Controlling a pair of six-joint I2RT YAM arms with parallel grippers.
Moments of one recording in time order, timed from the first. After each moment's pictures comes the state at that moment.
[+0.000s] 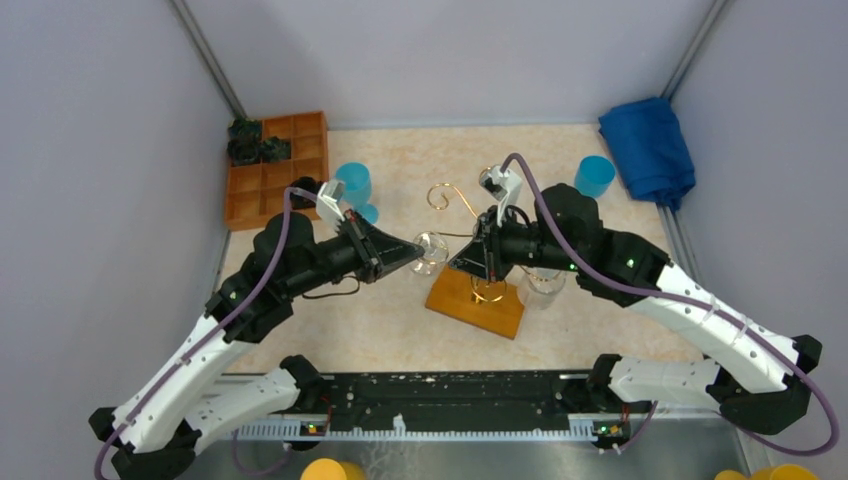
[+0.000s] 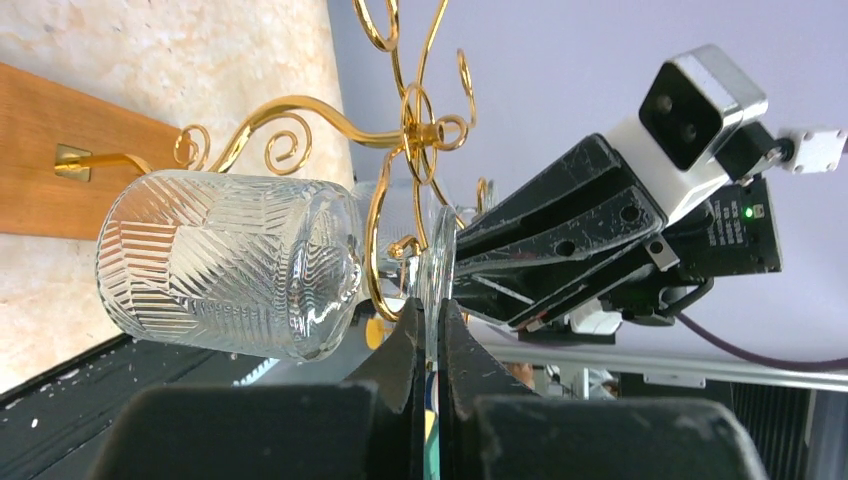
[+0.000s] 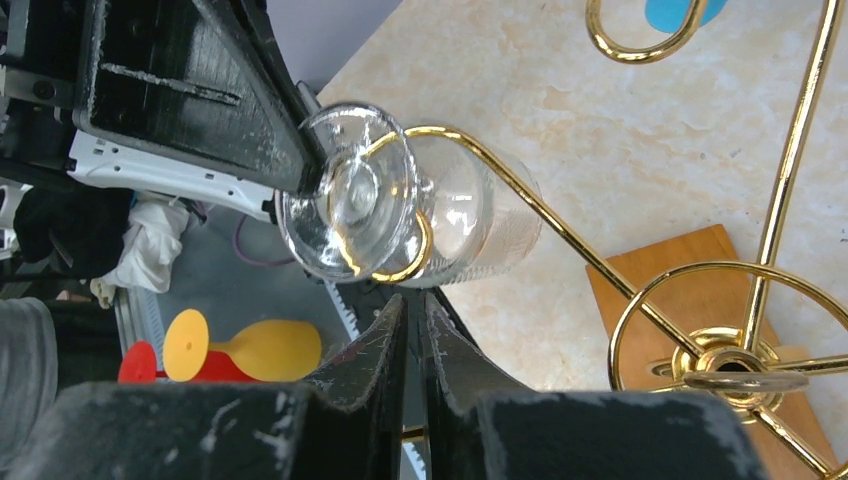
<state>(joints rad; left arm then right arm) -0.78 0.79 1.08 -0.46 0.22 -1.28 0.98 1.06 1.30 -0.59 -0.21 0.45</state>
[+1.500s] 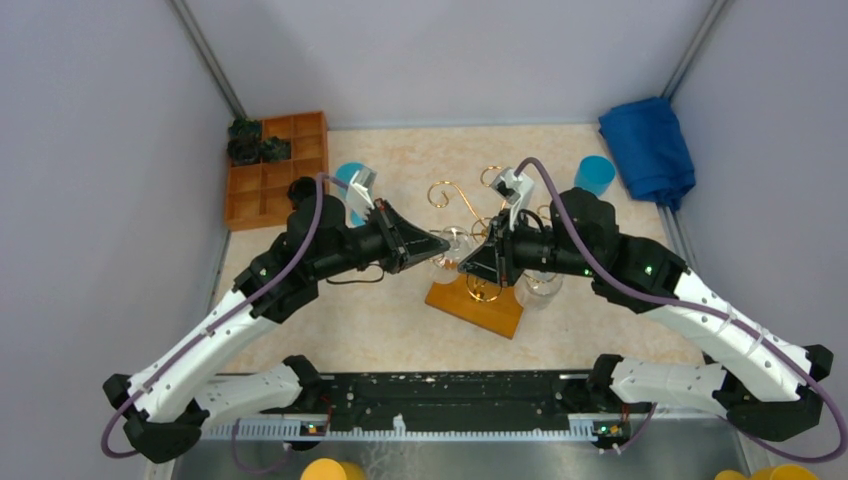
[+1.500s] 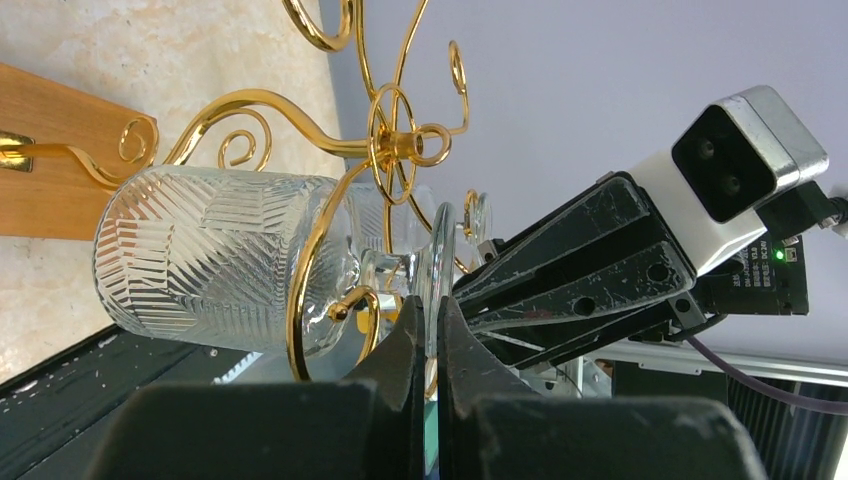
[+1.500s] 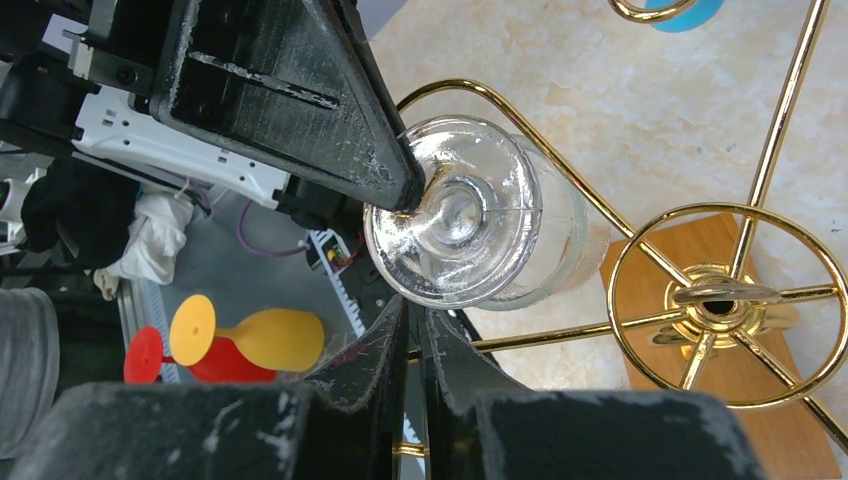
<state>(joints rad) -0.84 0.94 1.14 -0.40 0.22 -1.29 0.98 1.00 1.30 -0.62 -0.21 0.44</state>
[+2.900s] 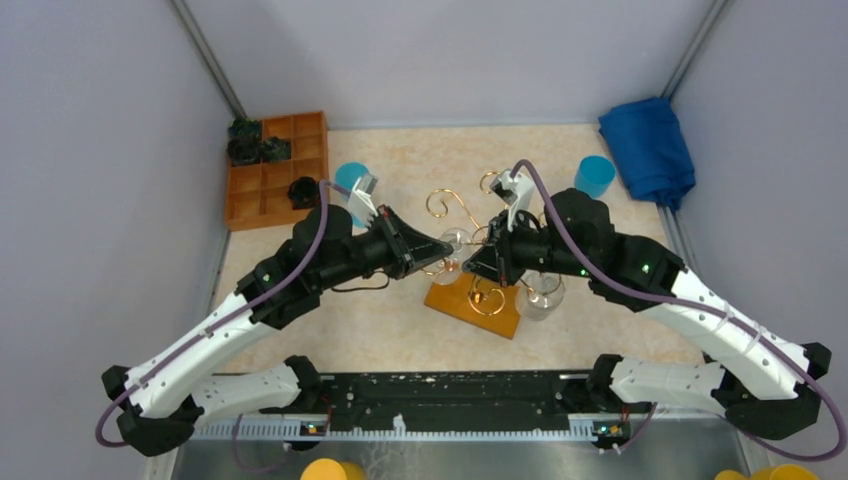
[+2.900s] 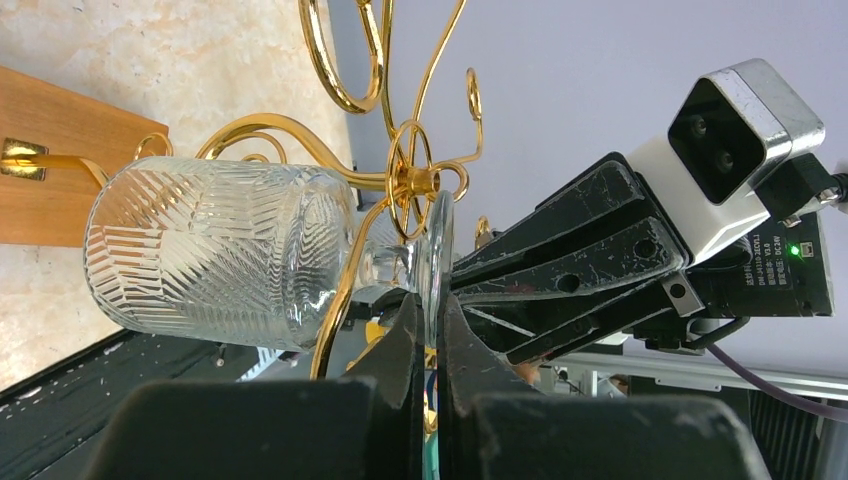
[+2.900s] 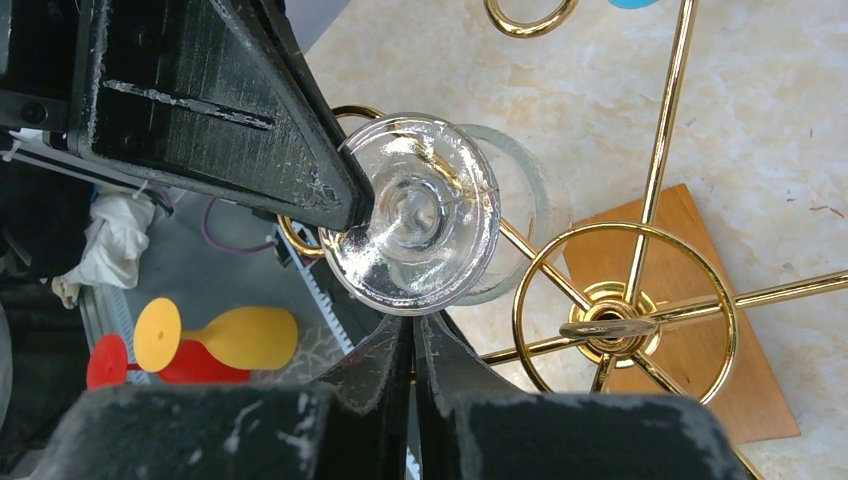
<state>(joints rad) -0.94 0.93 1.12 -0.40 0.09 -1.30 0.98 1.03 1.30 -0.67 -0.15 0.42</state>
